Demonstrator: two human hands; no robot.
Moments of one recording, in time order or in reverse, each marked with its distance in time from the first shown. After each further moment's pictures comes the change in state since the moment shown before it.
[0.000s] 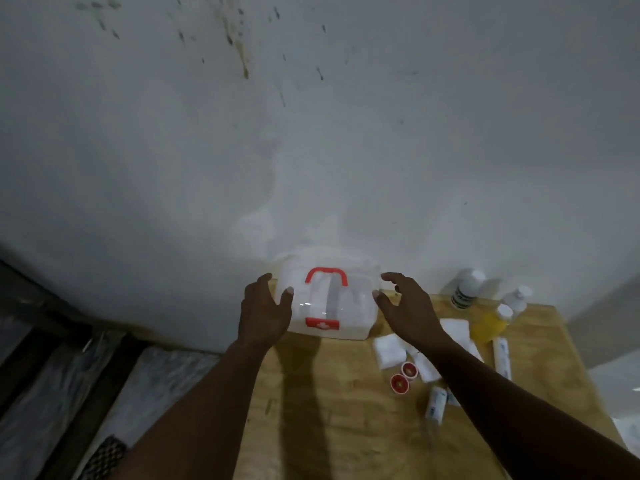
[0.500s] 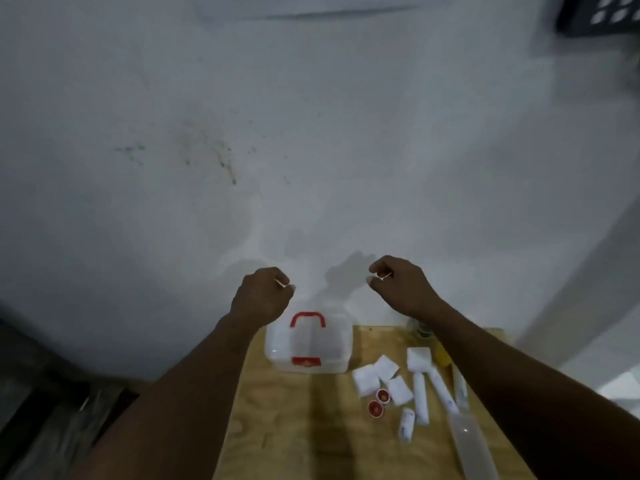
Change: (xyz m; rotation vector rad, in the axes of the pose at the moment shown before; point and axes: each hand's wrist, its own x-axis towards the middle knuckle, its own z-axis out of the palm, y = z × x) left_hand -0.008 0.141 -0.097 0.227 -0.107 0.275; right_hand 0.009 -0.101 -0.141 -0.065 0.000 -0.115
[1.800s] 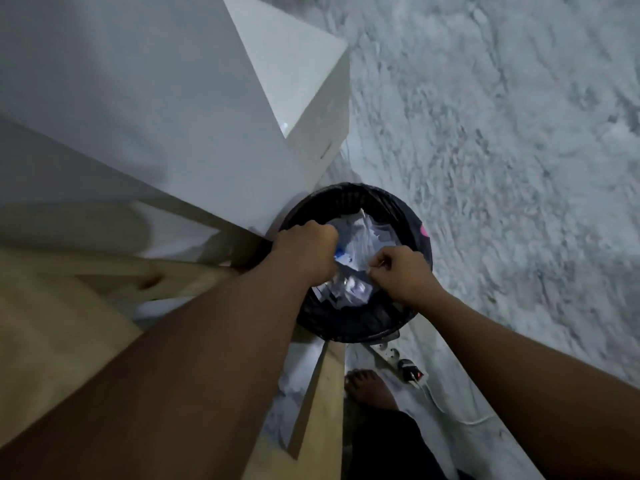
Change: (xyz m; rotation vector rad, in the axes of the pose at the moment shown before) left_hand -0.106 0.295 0.780 0.850 -1.052 1.020; right_hand -0.319 0.692 0.056 0.309 0.282 1.166
